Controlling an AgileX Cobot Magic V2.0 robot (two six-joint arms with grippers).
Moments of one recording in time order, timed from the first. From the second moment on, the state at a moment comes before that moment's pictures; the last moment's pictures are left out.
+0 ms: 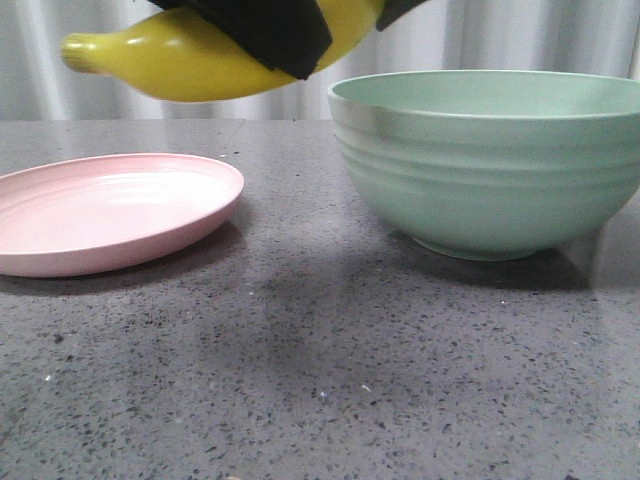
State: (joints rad) left arm -0.90 1.30 -1.11 -0.17 0.66 0.22; right arm 0.52 1.28 -1.07 0.49 0.45 0.09
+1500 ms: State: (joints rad) left arm -0.89 1.08 -1.11 -0.20 0.66 0.25; right arm 0.30 1.30 -1.19 0.07 0.47 0.03
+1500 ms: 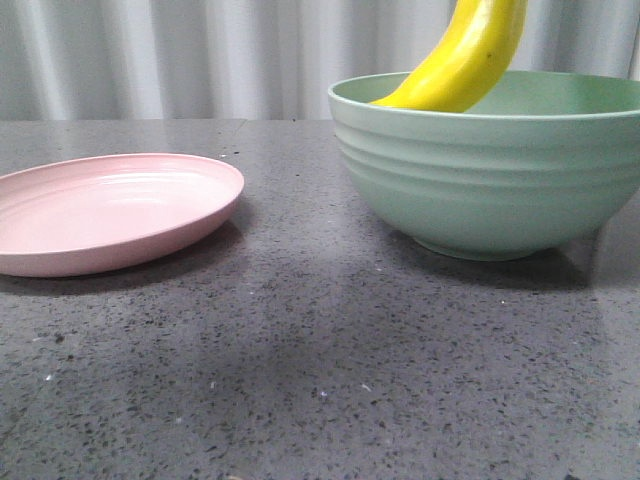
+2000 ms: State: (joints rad) left arm -0.89 1.08 -1.11 -0.20 0.66 0.25; right arm 0.30 1.30 -1.19 0.06 0.47 0.03
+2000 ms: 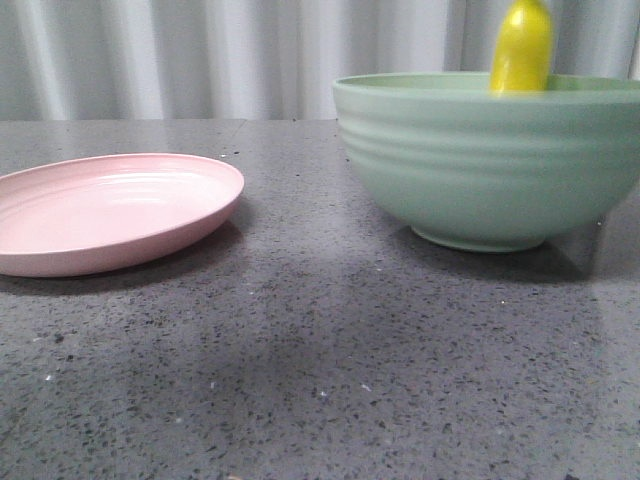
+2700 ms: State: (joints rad) left arm -0.89 1.07 -1.11 -0.20 0.66 0.25; right arm 0.30 1.21 -1.19 0.01 0.64 0.03
